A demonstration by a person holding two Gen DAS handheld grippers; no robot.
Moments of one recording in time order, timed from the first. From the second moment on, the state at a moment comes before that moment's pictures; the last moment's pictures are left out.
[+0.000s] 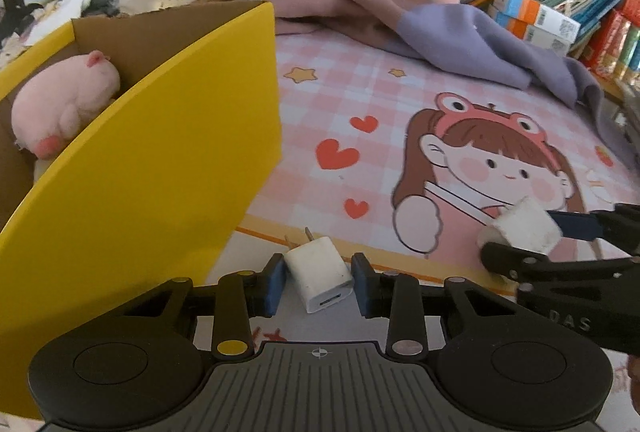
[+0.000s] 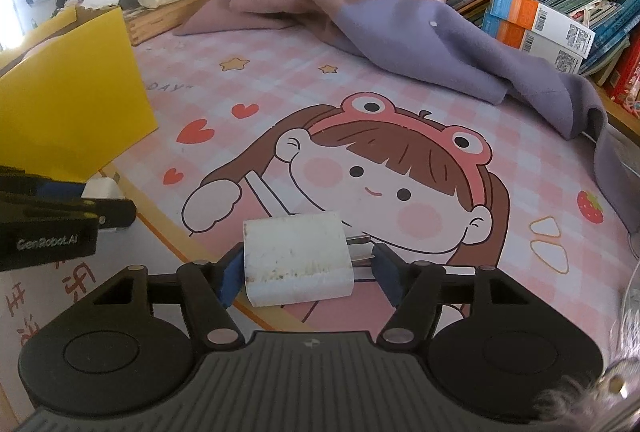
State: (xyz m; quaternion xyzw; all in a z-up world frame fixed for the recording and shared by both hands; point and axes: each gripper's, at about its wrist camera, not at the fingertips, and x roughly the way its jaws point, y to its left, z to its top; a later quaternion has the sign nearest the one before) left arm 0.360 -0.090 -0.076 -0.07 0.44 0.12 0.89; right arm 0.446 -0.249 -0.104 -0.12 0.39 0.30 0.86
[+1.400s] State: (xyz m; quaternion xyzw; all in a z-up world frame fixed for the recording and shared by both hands) left arm 0.259 -0.105 0.013 -0.08 0.40 -0.09 0.91; right arm 0.318 -0.324 -0.014 -0.04 0.38 0.24 0.89
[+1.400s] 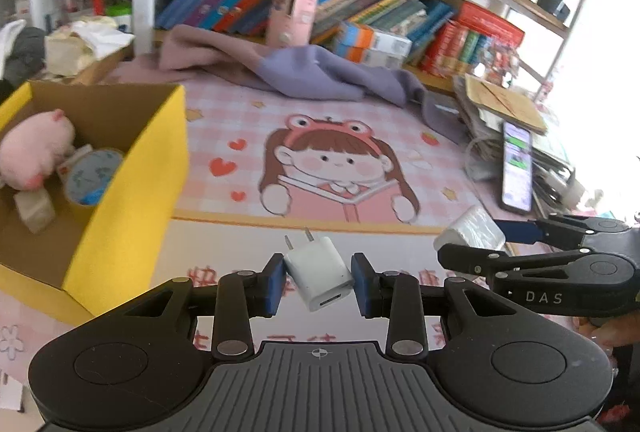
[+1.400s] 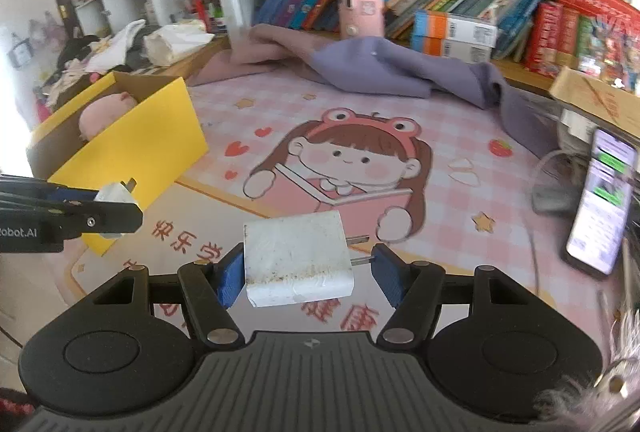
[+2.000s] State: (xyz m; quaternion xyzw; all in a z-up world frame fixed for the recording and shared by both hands) left arm 0.198 -0.052 0.022 -0.07 0.37 -0.17 0.91; right arm 0.238 -0.282 0.006 -0.02 0.35 0.17 0.92
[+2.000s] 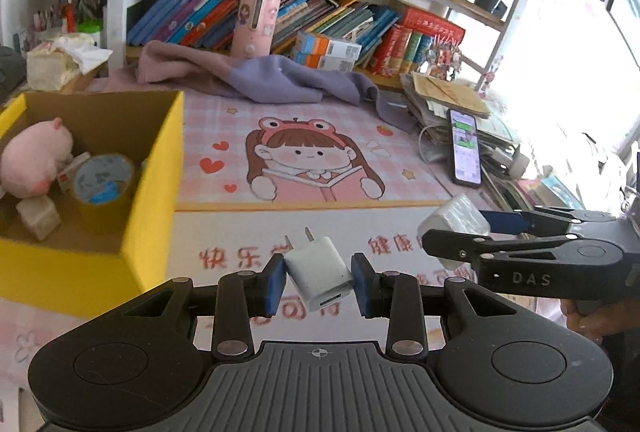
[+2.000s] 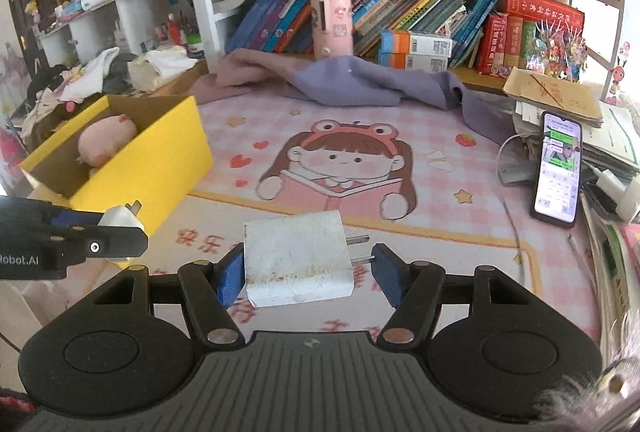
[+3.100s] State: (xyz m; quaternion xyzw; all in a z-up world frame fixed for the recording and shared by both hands) left arm 0.039 0.103 0.016 -0.13 0.37 -0.11 0.91; right arm 0.071 -0.115 -0.003 -0.08 0.38 0.24 0.89
